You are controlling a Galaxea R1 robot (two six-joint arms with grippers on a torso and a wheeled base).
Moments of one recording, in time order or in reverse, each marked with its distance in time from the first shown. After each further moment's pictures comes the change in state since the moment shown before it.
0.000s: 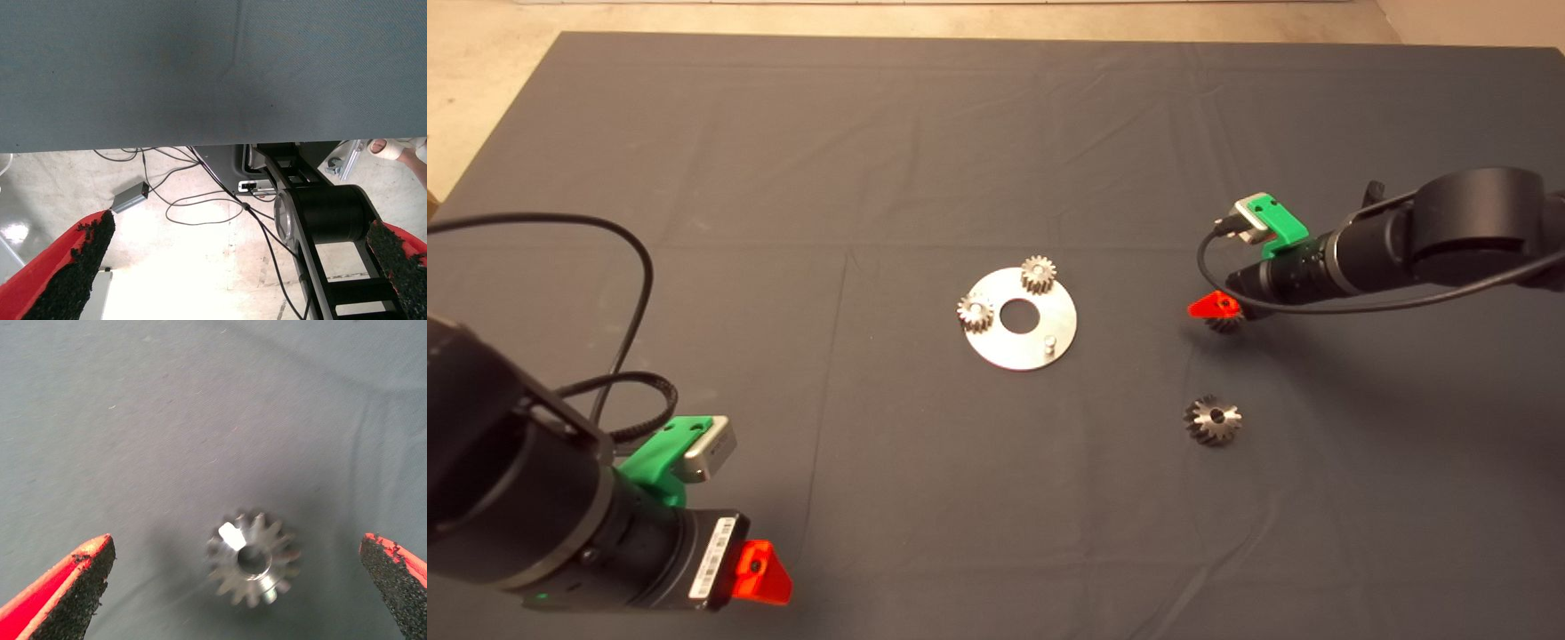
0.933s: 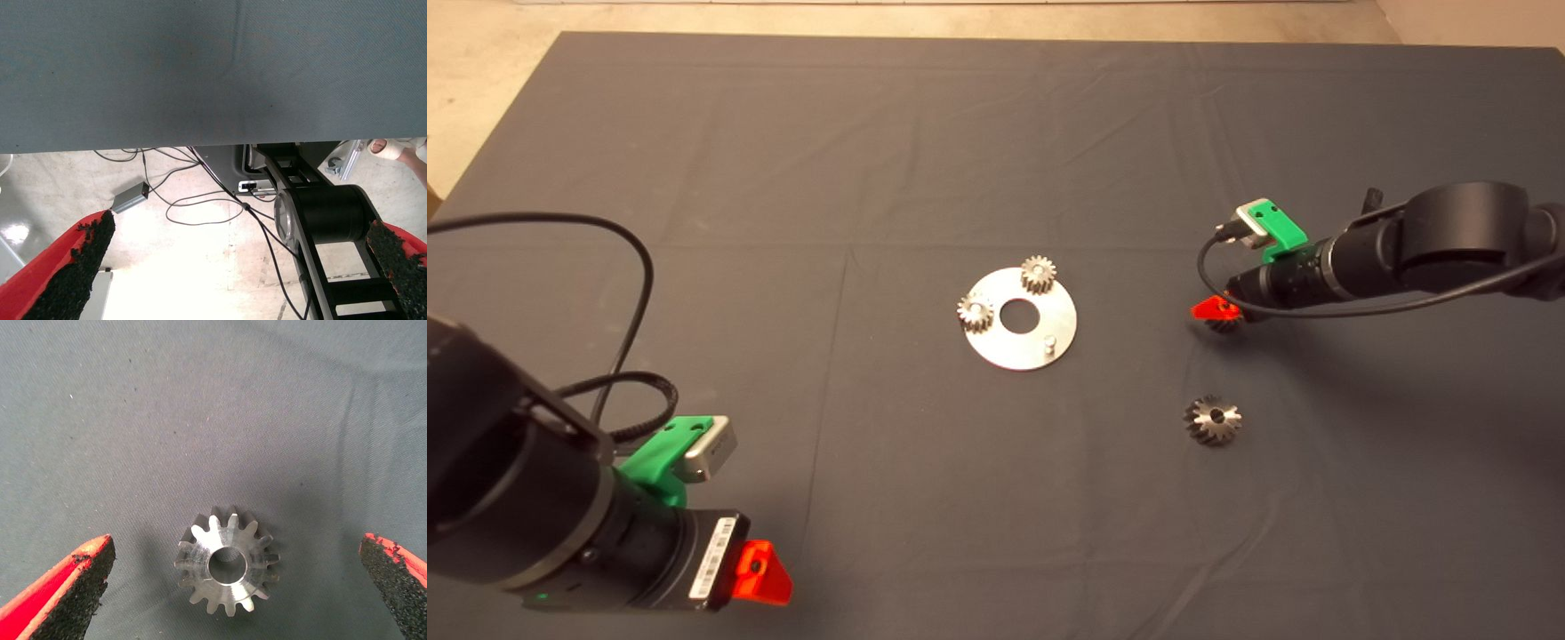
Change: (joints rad) left arm 0.000 0.000 0.000 0.000 0.000 0.001; right arm -0.024 0.000 -0.026 -0.017 0.000 0.000
